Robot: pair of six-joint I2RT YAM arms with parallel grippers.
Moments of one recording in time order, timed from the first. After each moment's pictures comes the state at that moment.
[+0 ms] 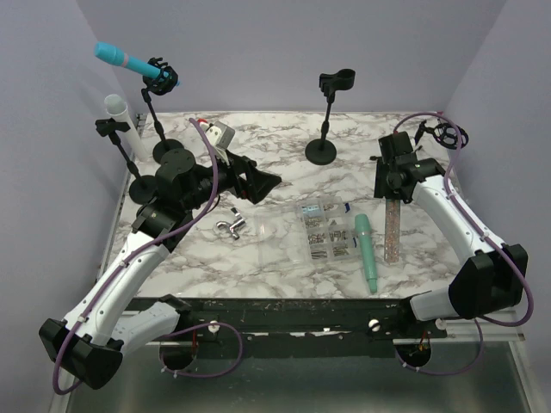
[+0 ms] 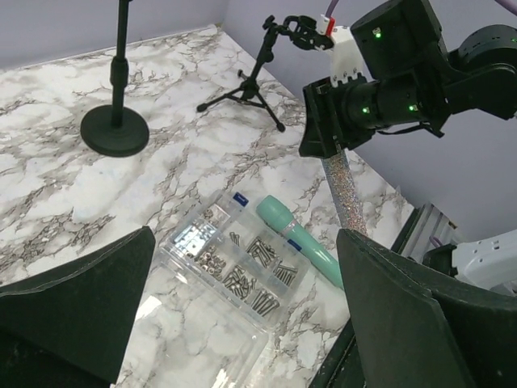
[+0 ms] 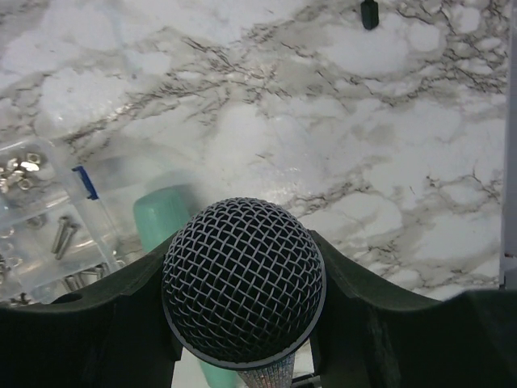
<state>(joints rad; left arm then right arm) -0.49 0.99 1.06 -0.11 0.43 -0.38 0.25 1.41 1.24 -0.84 0.38 0.28</state>
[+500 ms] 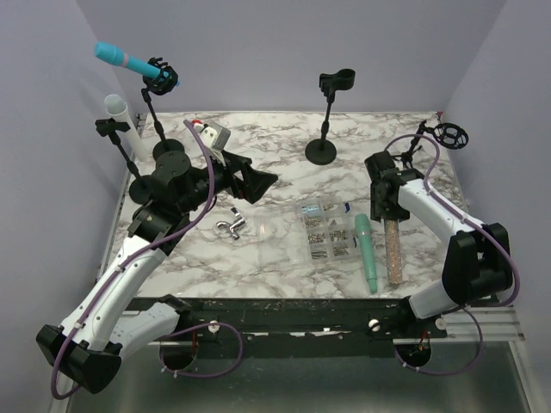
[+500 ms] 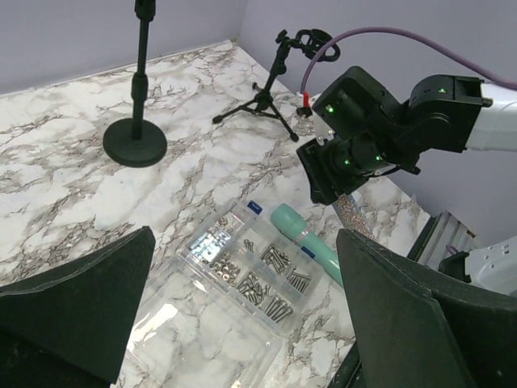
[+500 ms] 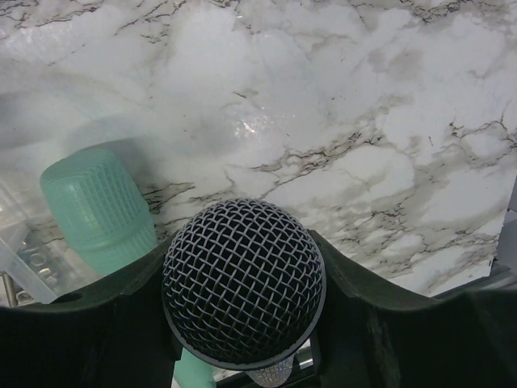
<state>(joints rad) -0.49 0.96 1.05 -0.12 0.39 -0.34 0.28 1.51 1.08 -0.86 0.44 0.32</state>
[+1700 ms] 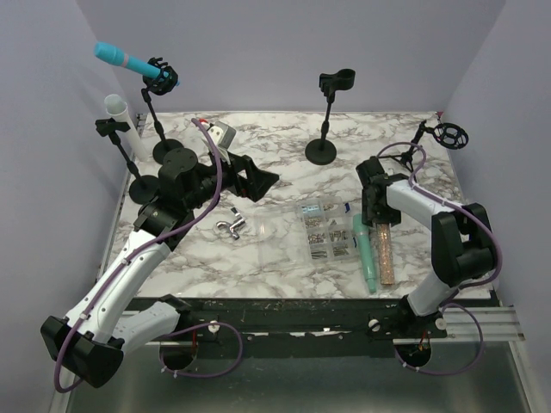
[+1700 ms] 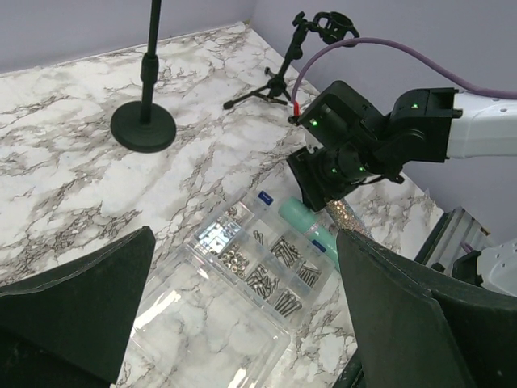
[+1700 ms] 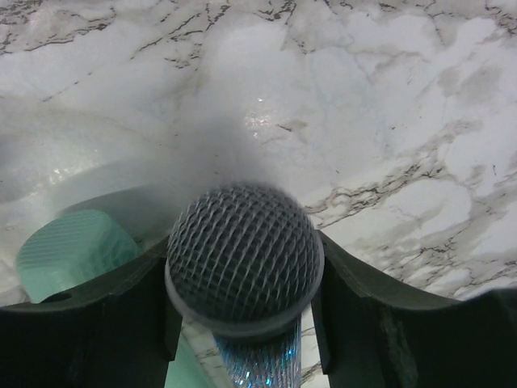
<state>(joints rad) -0.49 1.00 1.04 -0.13 0.37 -0.33 0.29 1.65 1.02 -0.70 0.44 0.35</state>
